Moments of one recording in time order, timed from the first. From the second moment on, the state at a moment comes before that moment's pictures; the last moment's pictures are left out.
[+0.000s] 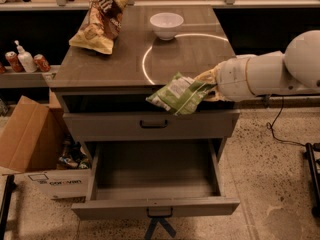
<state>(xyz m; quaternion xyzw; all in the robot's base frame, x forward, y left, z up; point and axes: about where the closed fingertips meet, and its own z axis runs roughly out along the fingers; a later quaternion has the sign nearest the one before) 0.571 -0.109 0.859 -0.79 0.40 -0.06 0.47</state>
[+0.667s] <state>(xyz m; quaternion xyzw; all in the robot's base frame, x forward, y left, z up) 0.609 -0.121 0.887 -0.76 0.41 -0.09 0.50</state>
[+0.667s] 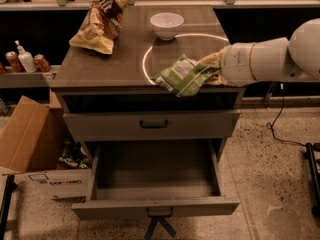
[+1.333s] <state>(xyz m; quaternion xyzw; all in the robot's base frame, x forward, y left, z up) 0.673 -0.144 0.904 -0.71 0.45 -0.10 0.52</state>
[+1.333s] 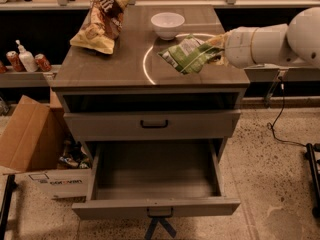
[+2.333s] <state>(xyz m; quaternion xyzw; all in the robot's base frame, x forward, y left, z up) 0.741 -0.160 0.908 -0.67 0.50 -0.10 0.54</state>
